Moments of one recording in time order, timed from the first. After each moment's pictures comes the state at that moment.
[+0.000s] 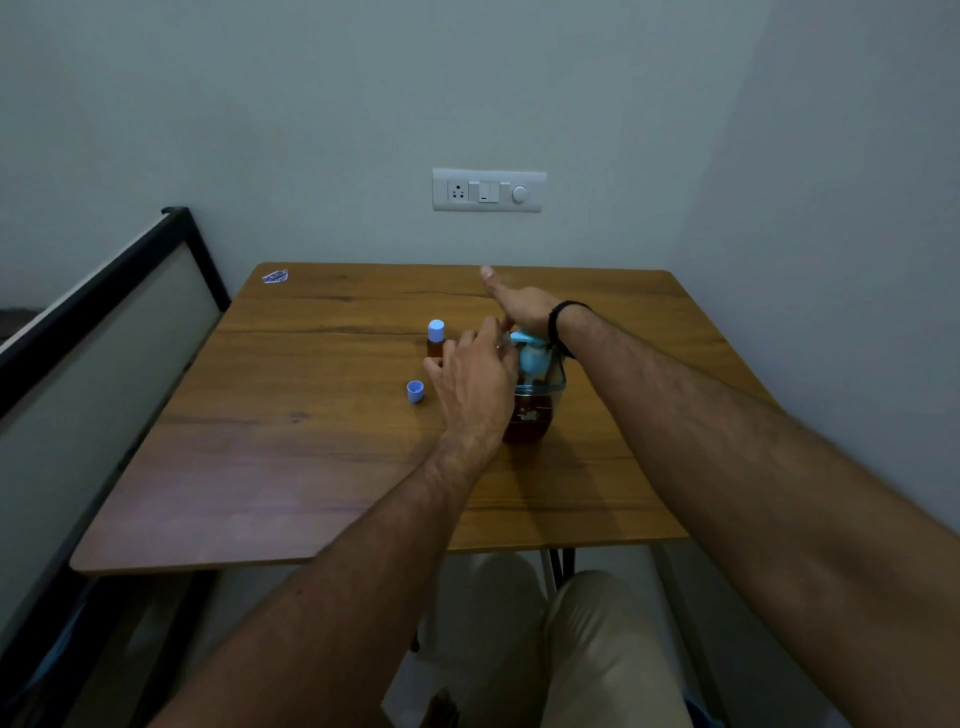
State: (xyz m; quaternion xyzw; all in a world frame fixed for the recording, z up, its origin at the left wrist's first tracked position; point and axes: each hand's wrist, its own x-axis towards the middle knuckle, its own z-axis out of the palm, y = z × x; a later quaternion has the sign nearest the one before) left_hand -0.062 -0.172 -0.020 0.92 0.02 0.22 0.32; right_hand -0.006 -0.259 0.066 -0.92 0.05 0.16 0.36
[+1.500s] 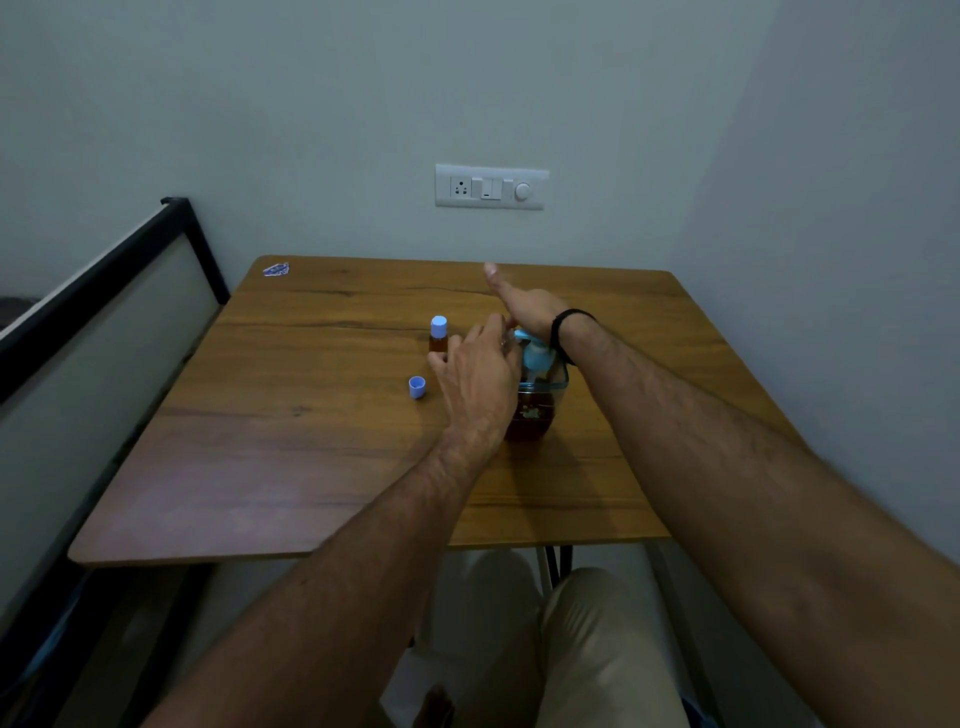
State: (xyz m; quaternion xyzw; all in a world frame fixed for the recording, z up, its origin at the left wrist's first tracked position) left_hand -0.063 -0.170 -0.019 0.91 0.01 0.22 0.34; right_hand -0.009 -0.257 0.061 -0.91 0.07 0.14 0.37
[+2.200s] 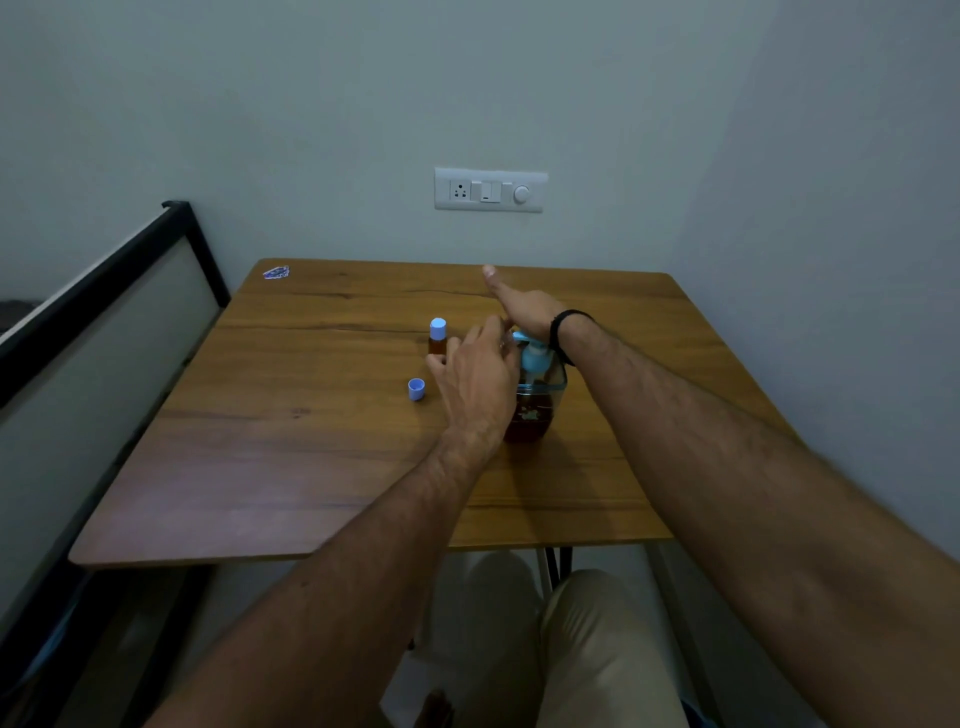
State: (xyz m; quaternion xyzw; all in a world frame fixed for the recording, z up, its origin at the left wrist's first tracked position) left_hand -0.062 -0.171 -0.020 0.91 0.02 0.22 0.34; right_hand -0.006 -0.257 0.061 -0.91 0.07 0.15 0.38
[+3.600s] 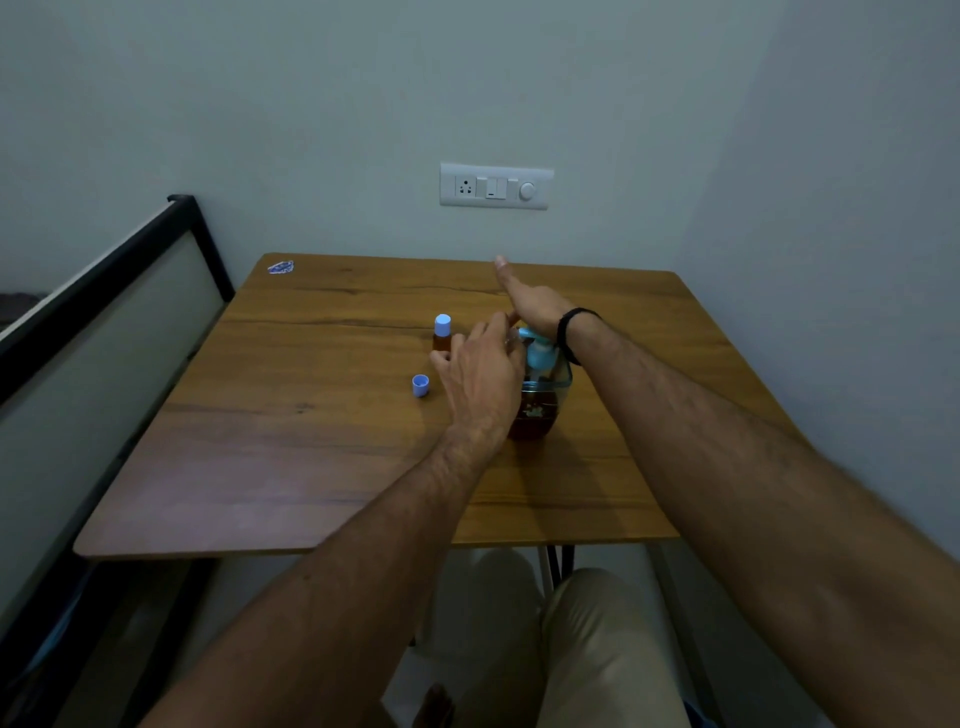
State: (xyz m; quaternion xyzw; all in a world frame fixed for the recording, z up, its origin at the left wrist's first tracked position) left_hand -0.060 -0.170 -0.022 0.91 0.01 0.22 0.34; right_hand -0.012 -0.258 0.064 -0.90 0.06 0.14 0.41
